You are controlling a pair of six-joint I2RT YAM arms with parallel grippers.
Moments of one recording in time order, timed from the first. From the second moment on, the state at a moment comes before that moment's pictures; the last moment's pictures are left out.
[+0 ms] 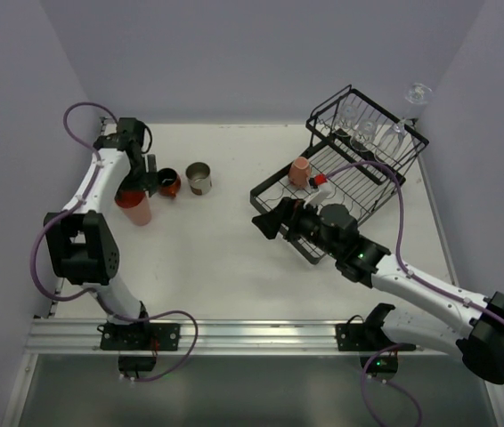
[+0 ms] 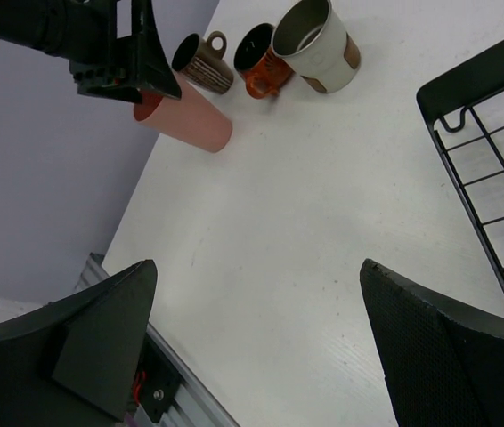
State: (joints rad) left arm -0.01 1.73 1.49 -1.01 -0.27 -0.20; right arm 0.81 1.03 0.65 0.15 0.03 0.74
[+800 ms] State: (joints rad) left arm -0.10 1.22 1.50 -0.69 -0.07 -0.23; right arm 0.76 1.17 0.74 0.06 0.34 0.31
